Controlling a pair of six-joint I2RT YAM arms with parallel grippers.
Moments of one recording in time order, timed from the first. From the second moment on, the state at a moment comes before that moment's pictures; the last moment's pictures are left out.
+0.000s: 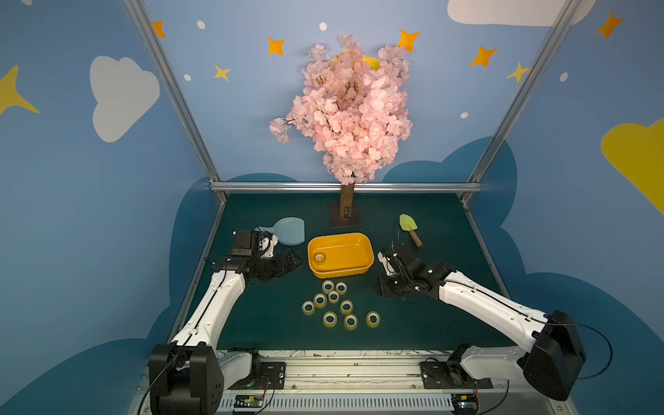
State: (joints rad) left arm -0.03 1.20 0.87 -0.68 0.59 -0.43; right arm 0.78 1.27 0.91 -0.72 -0.11 0.56
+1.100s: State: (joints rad) left arm -0.03 1.18 0.88 -0.72 0.48 -0.41; right arm 0.90 1.40 0.72 -0.64 -0.16 0.63
